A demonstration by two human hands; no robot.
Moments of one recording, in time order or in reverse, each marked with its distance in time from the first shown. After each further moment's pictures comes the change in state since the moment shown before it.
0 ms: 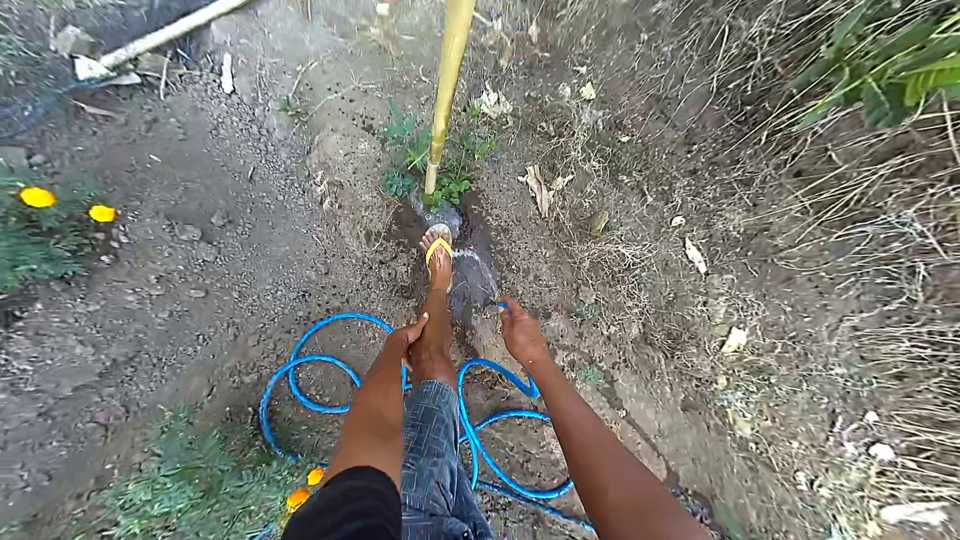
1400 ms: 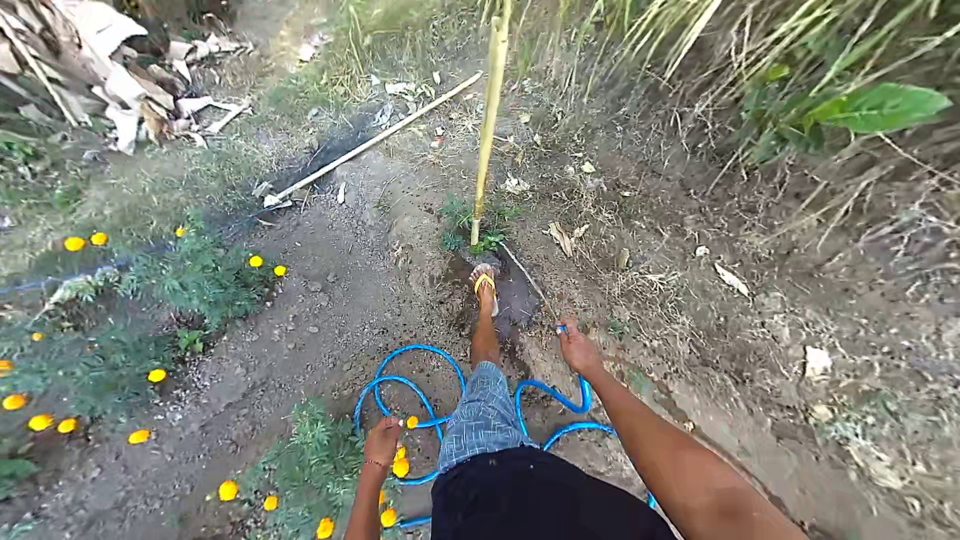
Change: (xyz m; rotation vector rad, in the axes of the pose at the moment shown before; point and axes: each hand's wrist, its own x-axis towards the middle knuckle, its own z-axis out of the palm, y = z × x) left_hand -0.237 -0.330 -0.086 -0.038 0.496 0.504; right_hand -0.155 0.060 0.027 0.100 0.143 -0.032
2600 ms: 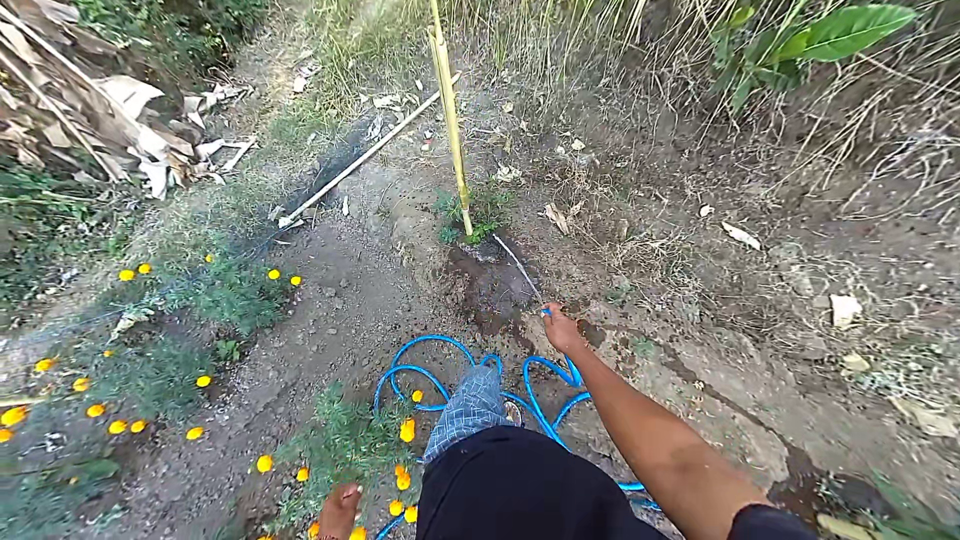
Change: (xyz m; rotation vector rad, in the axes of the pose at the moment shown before) left_hand -0.134 -0.110 -0.063 0.172 0.142 -0.185; right_hand -0.034 0.033 0.009 0.076 -0.048 -0.019
